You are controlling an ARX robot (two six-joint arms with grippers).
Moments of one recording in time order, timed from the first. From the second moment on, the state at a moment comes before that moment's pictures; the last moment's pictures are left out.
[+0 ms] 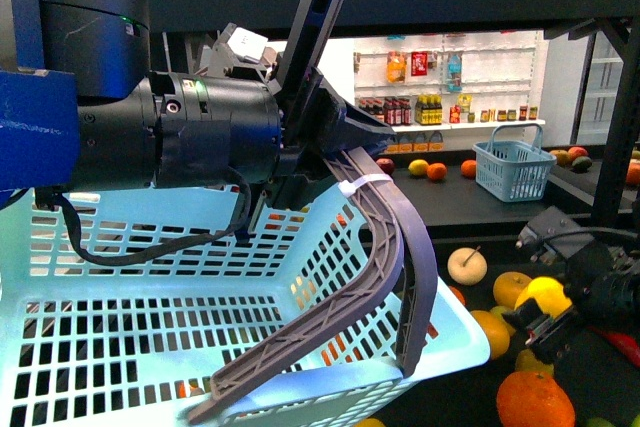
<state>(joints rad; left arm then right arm) -0.39 1.78 1.12 0.56 0.66 -0.93 -0.10 2.25 1.22 0.56 -0.30 -0.51</state>
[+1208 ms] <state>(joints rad) -0.39 1.78 1.12 0.56 0.66 -0.92 0.22 1.89 1.02 0.50 -0.42 -0.25</state>
